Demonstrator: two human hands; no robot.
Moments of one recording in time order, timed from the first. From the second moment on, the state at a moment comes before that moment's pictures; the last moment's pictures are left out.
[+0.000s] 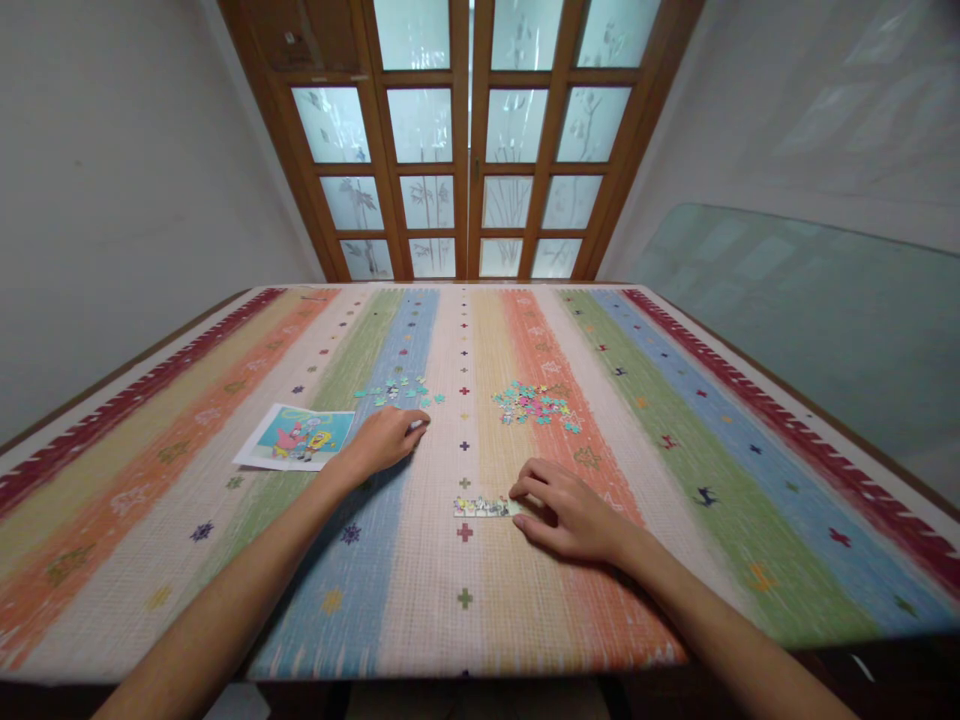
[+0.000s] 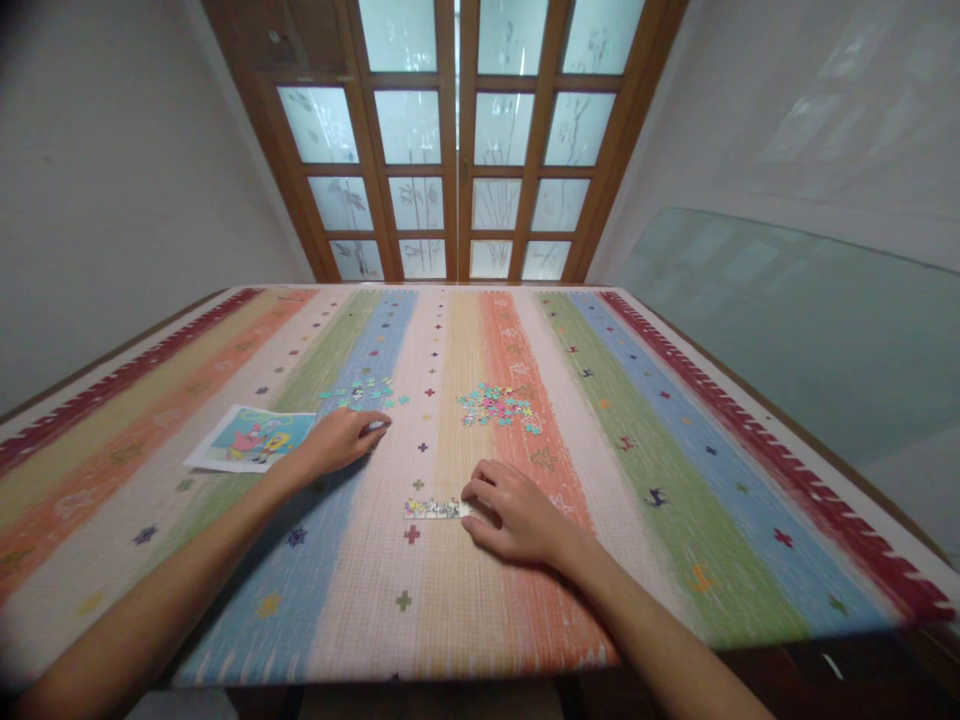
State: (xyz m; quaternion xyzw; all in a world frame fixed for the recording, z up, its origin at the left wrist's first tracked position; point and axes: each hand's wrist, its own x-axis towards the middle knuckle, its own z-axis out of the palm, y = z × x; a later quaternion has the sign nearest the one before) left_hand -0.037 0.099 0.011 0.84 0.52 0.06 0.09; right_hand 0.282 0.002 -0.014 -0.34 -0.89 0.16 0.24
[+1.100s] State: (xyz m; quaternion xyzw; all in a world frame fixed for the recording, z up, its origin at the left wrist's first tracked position) left_hand -0.037 0.094 0.004 0.79 0.57 0.19 0.14; right_hand 0.283 0.001 -0.017 -0.35 -0.89 0.16 0.24
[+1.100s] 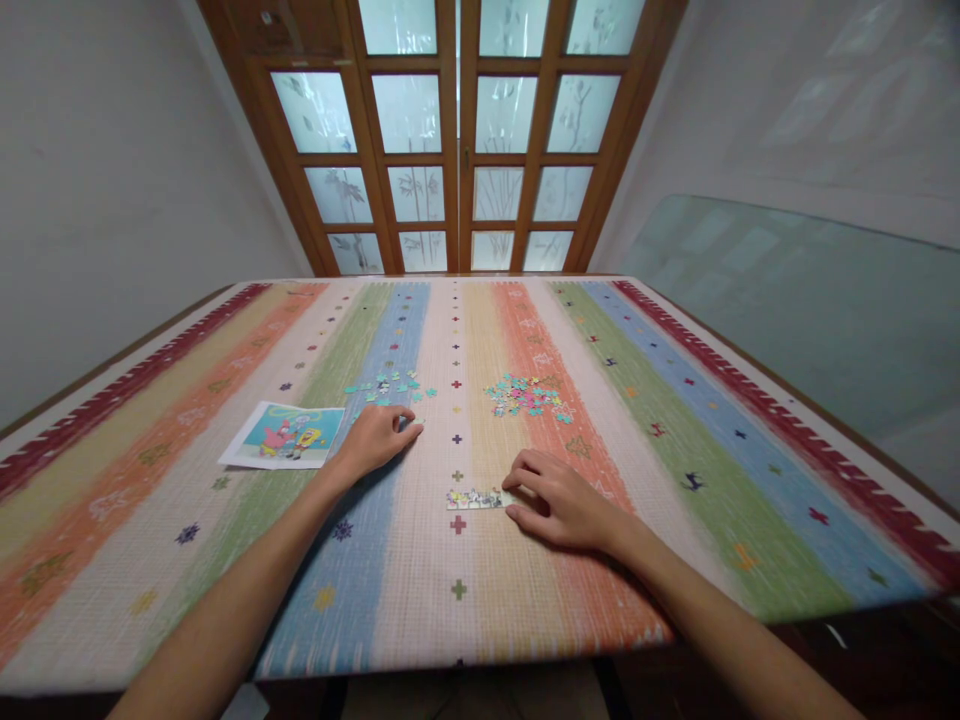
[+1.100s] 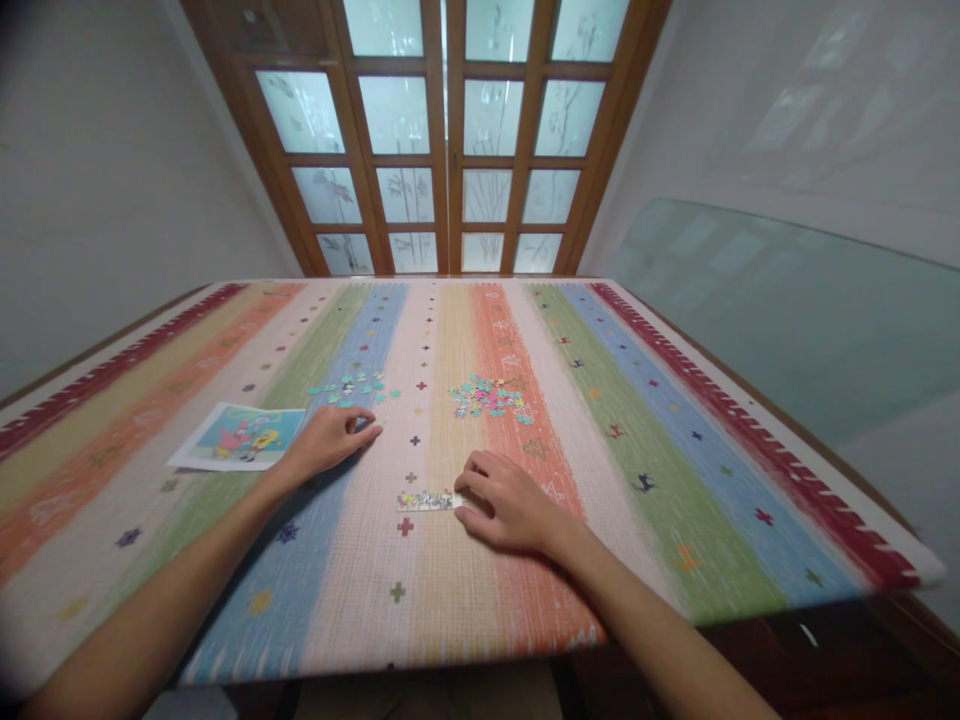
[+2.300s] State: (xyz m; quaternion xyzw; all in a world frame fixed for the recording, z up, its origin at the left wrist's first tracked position) left_hand -0.030 0.013 -0.011 0.87 0.38 0.21 0.23; right_hand 0.282 0.001 -0.011 -0.34 -0.90 0.16 0.23
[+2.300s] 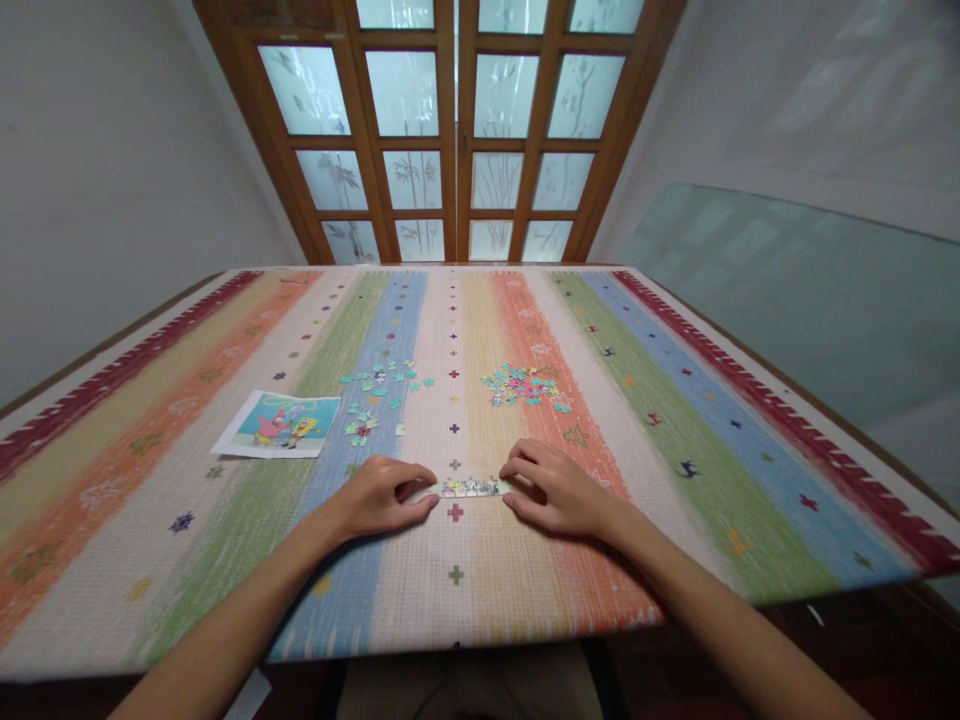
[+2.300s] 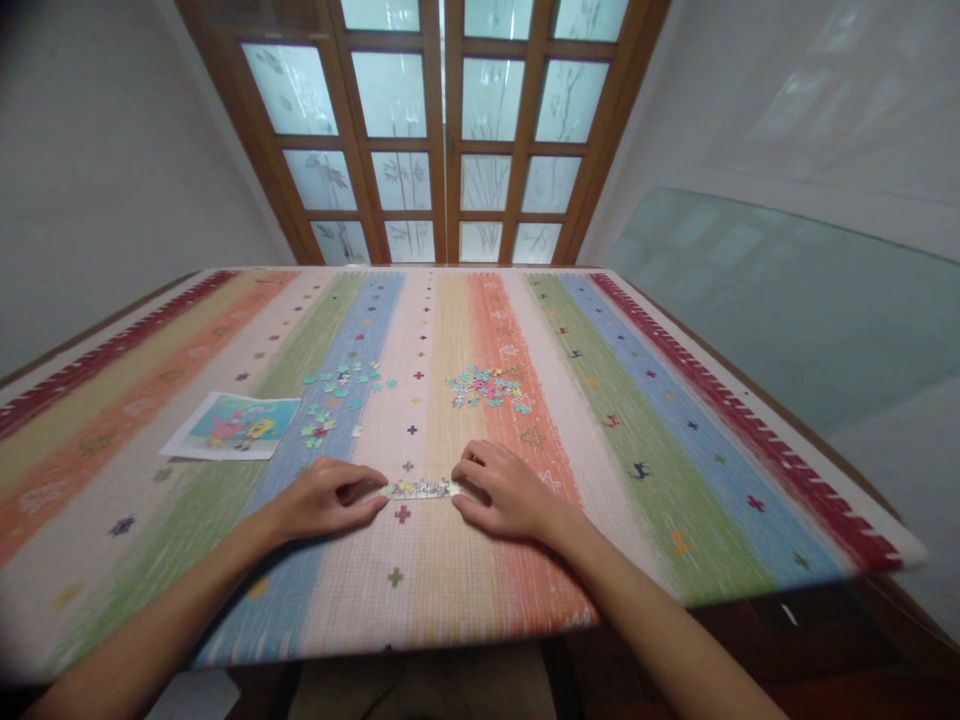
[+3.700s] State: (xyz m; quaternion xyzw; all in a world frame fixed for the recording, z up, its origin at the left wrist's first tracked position) left_hand -0.025 0.013 -0.014 0.89 0.33 0.24 0.19; right_hand 0.283 0.002 -0.010 -0.33 -0.90 0.16 0.22
